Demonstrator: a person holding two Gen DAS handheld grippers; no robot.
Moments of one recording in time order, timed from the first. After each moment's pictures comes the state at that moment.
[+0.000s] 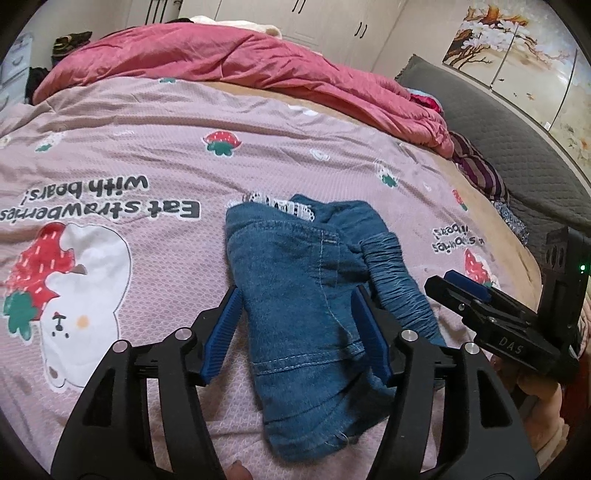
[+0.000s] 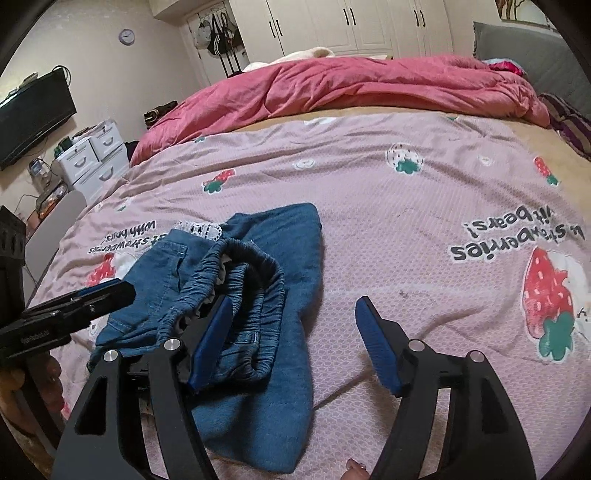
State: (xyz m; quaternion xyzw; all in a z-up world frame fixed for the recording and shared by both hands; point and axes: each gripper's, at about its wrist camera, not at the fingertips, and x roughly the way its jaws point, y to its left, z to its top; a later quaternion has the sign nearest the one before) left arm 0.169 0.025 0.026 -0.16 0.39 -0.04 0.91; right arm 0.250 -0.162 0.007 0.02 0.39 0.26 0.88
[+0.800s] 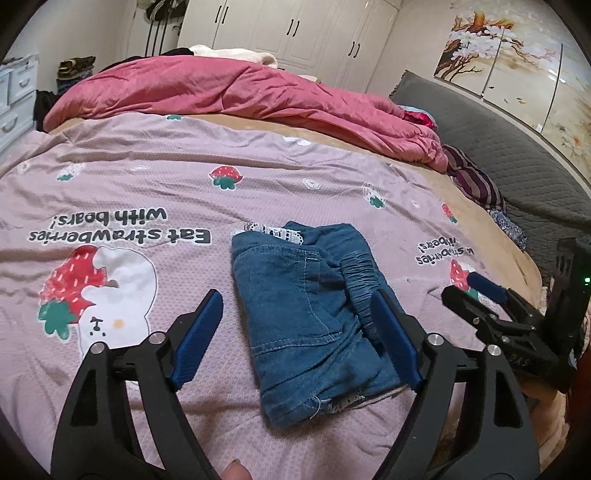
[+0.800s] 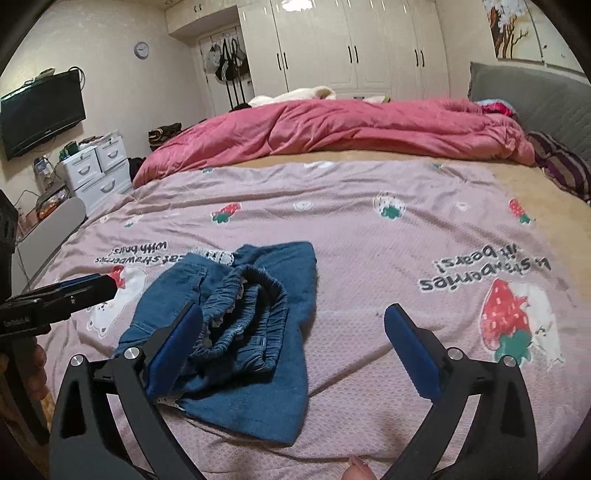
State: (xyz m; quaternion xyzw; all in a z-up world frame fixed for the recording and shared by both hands) left arm 0.135 0.018 0.064 -0.13 0.35 -0.03 0.93; right arm 0.207 -0.174 0.046 0.00 0.31 0.24 0.92
